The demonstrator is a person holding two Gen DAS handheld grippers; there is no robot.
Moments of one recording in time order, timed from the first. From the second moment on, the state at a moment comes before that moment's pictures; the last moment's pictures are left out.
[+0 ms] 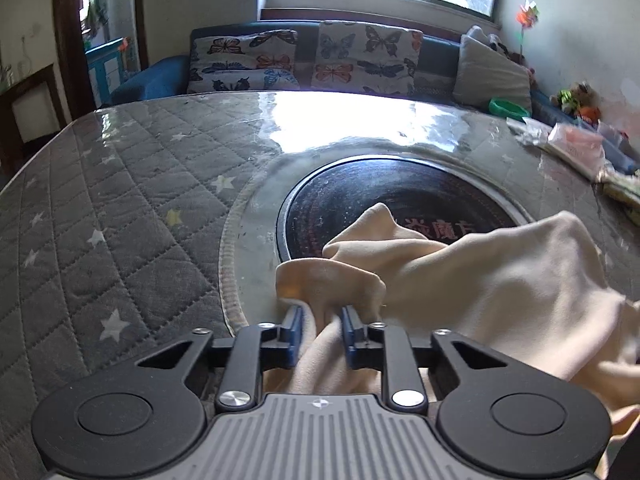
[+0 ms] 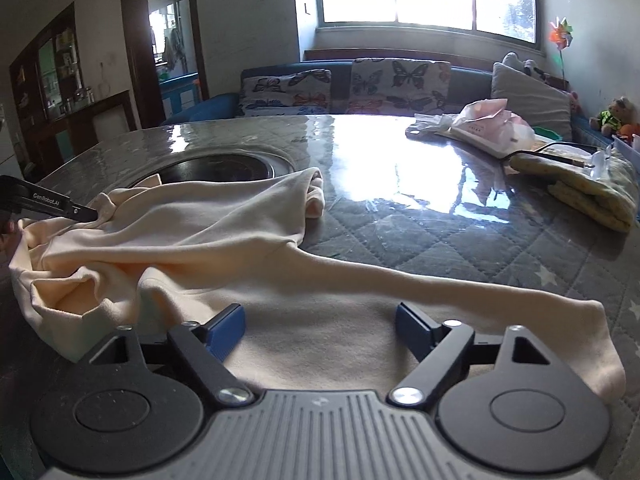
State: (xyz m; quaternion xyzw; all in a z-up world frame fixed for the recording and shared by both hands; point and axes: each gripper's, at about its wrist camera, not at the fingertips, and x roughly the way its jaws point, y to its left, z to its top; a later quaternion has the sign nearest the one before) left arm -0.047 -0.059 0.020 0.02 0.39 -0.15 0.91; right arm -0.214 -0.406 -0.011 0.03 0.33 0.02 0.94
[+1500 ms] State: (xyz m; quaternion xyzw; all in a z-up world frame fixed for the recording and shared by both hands) left arm -0.138 0.062 0.062 -0.03 0.33 -0.04 0.94; right arm -0.221 -0.341 0.053 -0.02 0.29 0.14 0.95
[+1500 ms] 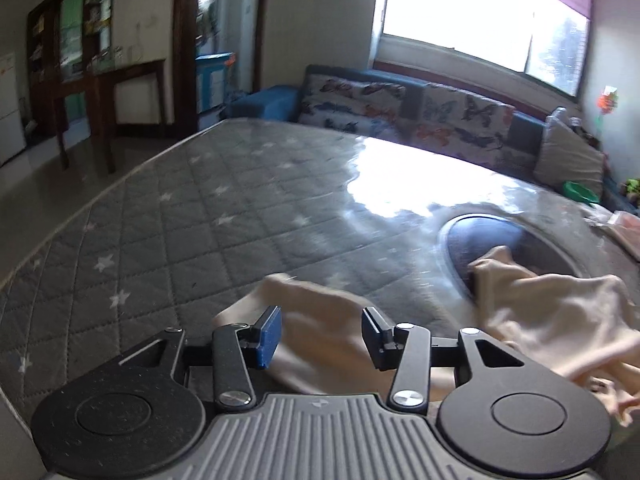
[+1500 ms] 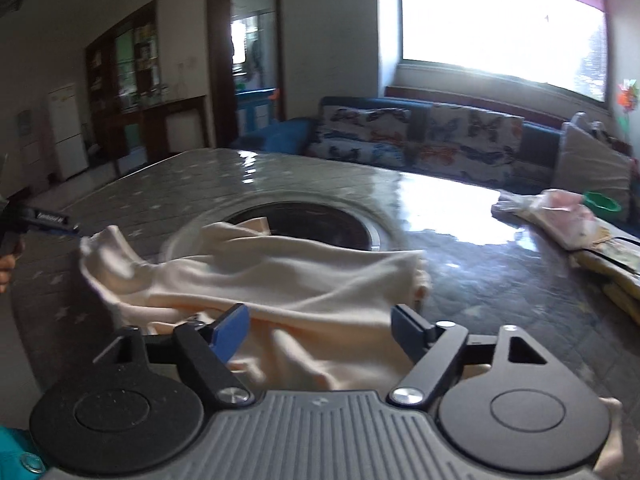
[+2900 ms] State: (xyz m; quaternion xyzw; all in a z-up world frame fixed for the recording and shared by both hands) left arm -0.215 -0.064 0.054 0.12 0.32 -0.45 0.82; right arm -0.263 -0.310 0.049 -0.08 0.37 0.28 0.88
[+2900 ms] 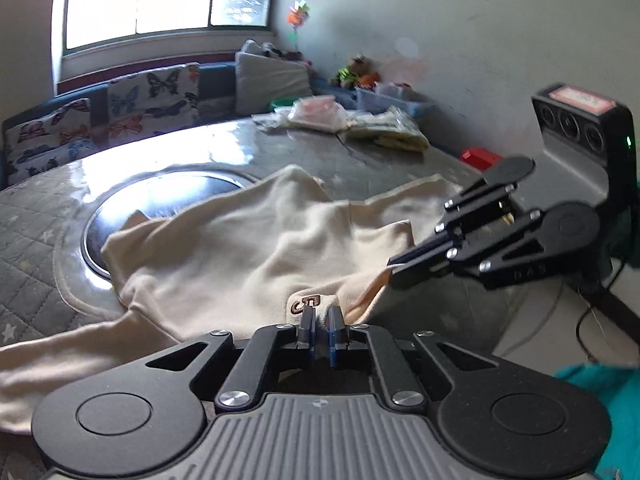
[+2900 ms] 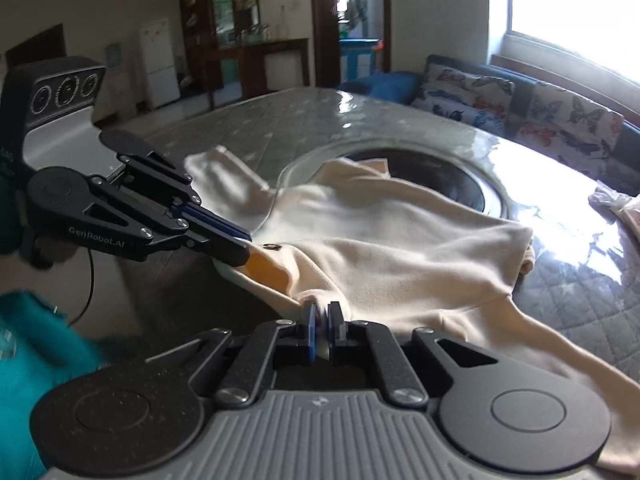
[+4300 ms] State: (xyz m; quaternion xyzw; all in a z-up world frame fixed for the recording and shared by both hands) left arm -0.076 -0.079 0.070 0.10 0.32 -0.31 0.89; right arm -0.135 -0.395 0.064 0.07 0.35 0.12 0.93
